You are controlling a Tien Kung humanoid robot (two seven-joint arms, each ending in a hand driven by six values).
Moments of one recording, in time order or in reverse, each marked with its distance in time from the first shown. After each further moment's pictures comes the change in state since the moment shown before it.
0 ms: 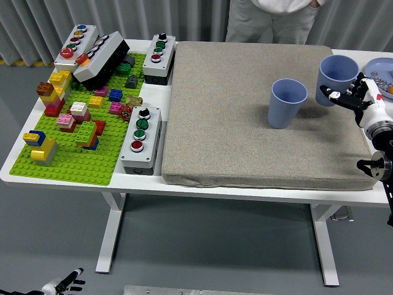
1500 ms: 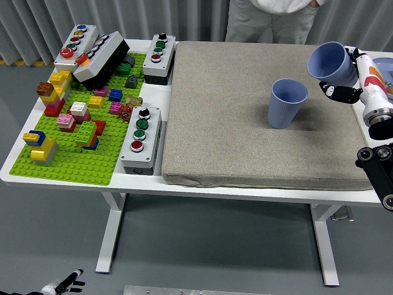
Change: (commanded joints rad) left arm 0.003 -0.001 0.016 0.000 -0.015 0.000 -0.003; right arm -0.078 0.009 -0.009 0.269 -0.714 -0.196 -0.139
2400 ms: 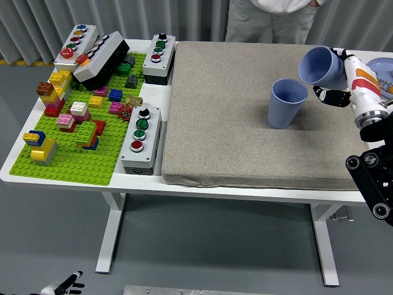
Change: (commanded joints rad) left arm 0.004 0.002 0.011 0.000 -0.010 0.000 -0.001; right arm -0.013 -0.001 -0.042 0.051 -0.208 -0.019 -0.067
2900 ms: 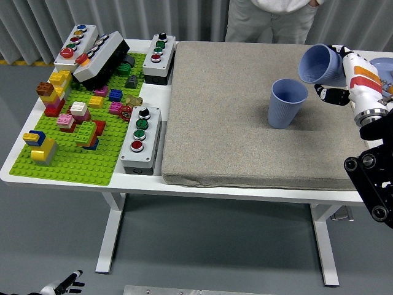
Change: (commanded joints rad) left arm -0.003 0.000 -0.004 0.000 0.004 0.000 0.000; right arm -0.003 -0.006 -0.015 0.030 -0.073 -0.005 -0.031
